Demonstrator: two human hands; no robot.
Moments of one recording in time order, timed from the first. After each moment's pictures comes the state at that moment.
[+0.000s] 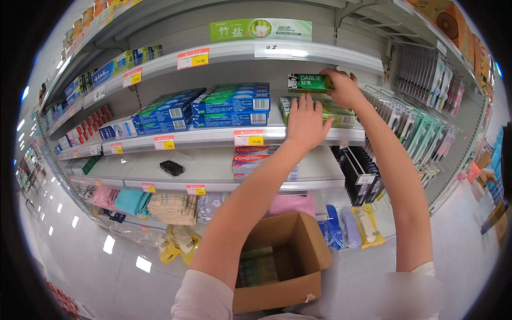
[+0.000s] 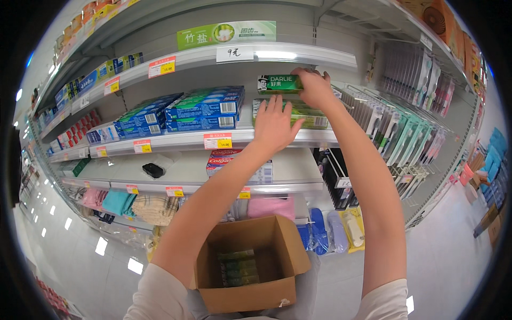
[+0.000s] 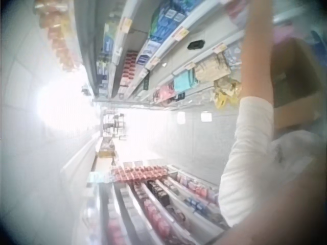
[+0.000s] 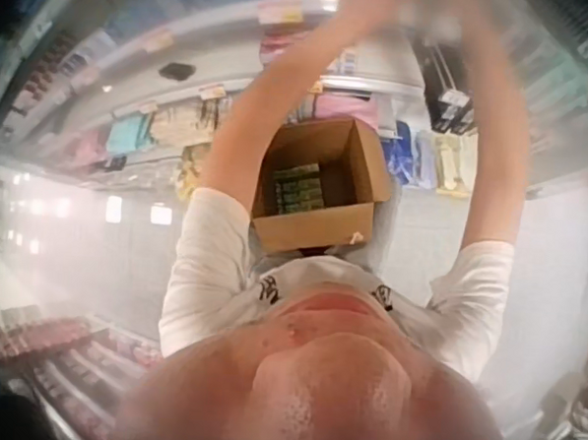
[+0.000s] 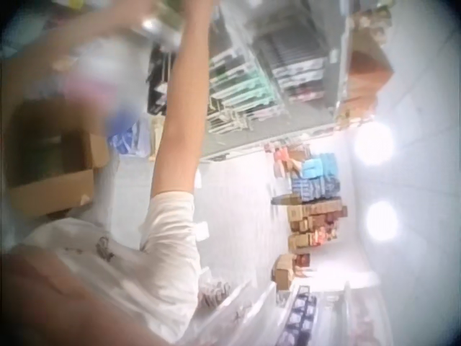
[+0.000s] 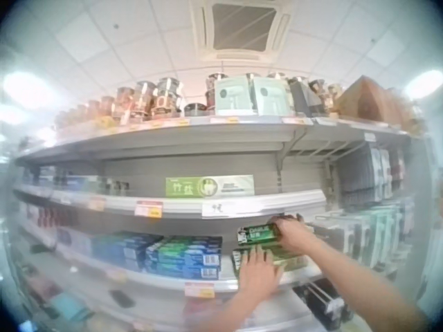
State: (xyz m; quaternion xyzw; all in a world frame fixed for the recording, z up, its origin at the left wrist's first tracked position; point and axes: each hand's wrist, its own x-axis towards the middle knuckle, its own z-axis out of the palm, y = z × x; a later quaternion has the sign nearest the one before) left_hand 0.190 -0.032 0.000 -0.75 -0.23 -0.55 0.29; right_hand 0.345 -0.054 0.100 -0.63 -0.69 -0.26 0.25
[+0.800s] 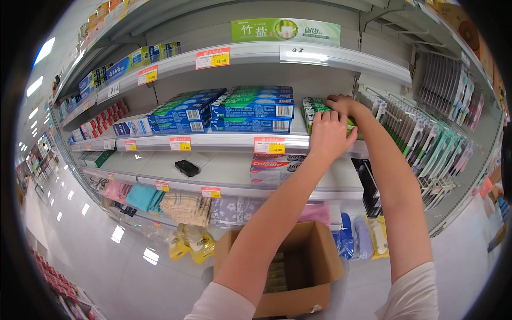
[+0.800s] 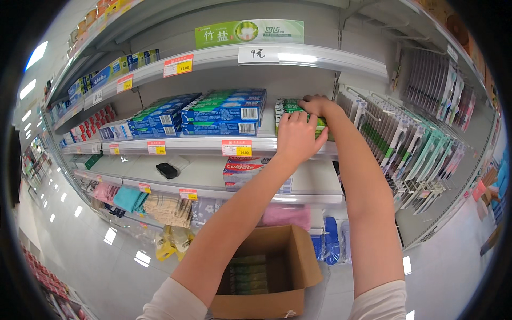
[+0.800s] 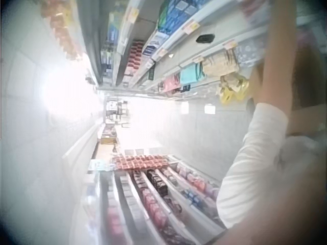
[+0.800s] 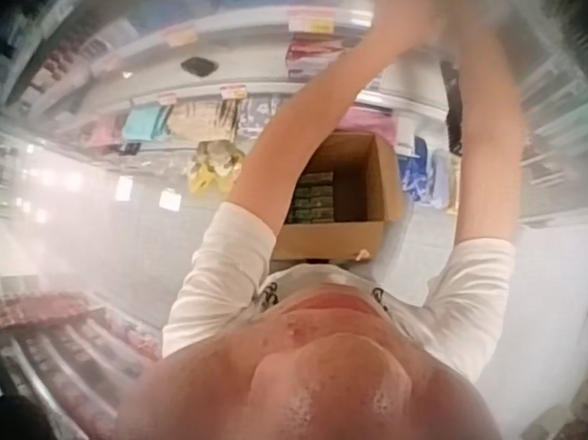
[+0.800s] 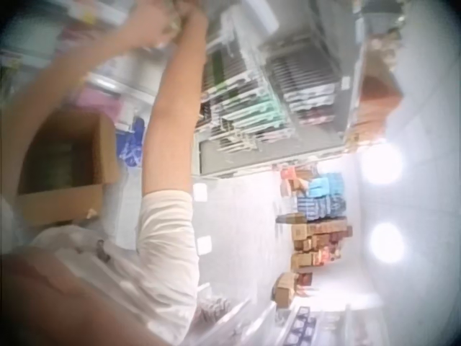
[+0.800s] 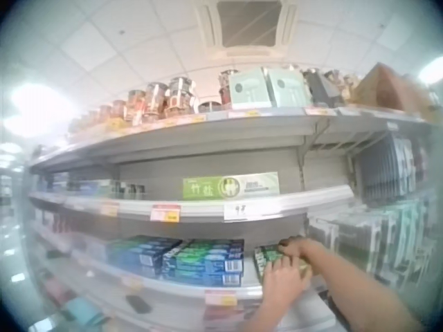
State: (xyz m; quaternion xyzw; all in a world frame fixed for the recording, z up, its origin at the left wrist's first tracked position) left_hand 0.195 -0.031 -0.005 -0.76 -0.25 -0.54 0.24; right_hand 0.375 0.075 0.058 -0.65 -0.75 -0.13 -0.01
